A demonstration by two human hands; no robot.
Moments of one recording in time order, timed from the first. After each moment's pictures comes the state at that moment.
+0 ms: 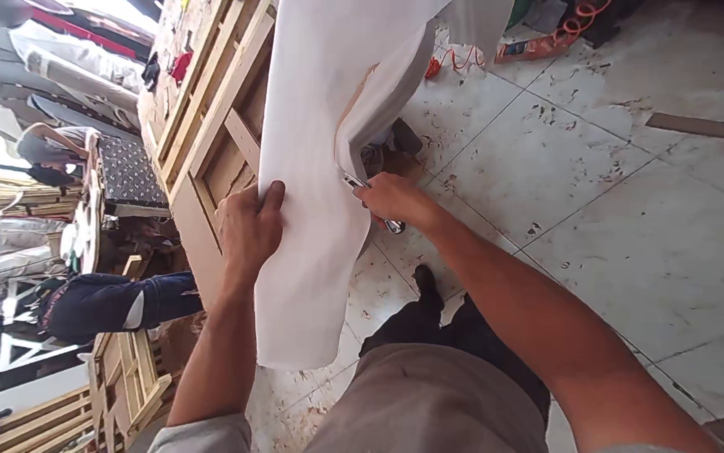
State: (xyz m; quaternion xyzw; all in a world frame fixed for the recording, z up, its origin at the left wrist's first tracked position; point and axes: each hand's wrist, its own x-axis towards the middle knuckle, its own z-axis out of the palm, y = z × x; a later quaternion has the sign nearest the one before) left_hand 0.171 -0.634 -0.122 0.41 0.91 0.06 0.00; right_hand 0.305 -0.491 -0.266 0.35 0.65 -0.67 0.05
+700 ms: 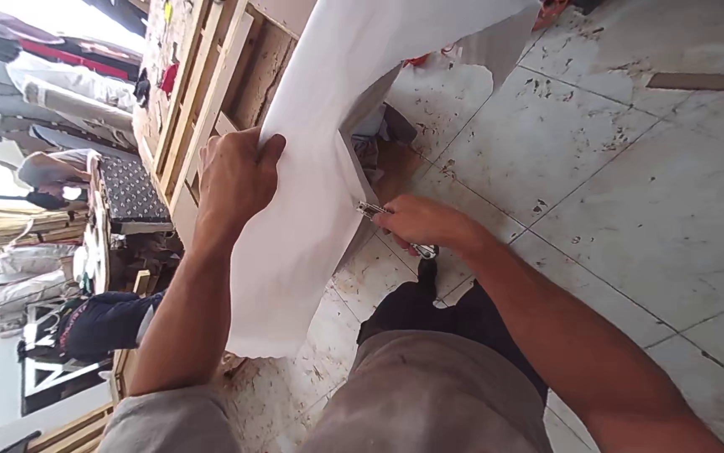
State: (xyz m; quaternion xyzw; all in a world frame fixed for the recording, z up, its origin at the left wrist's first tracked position) left_hand 0.168 -0.594 -0.103 0.56 0.83 -0.06 -0.01; right_hand 0.369 -0.540 -0.279 0.30 0.62 -0.72 0.11
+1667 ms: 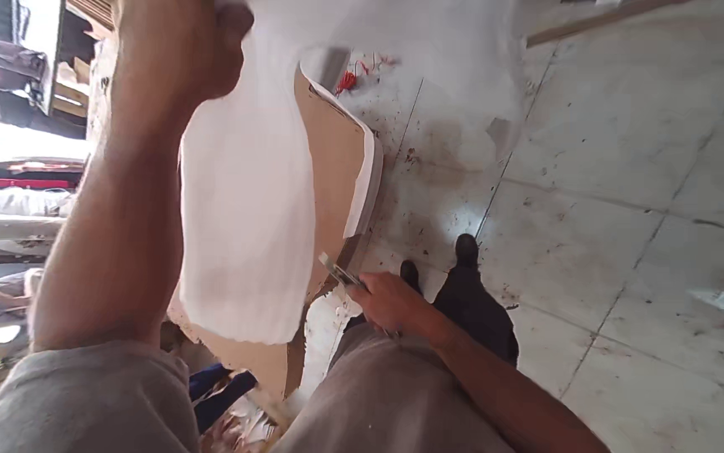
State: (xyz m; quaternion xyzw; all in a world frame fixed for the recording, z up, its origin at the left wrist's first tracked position) left_hand 0.129 -0.584 -0.056 0.76 0.64 -0.10 -0.08; right_hand 0.278 -0.836 -0.279 0.39 0.52 -0.76 -0.04
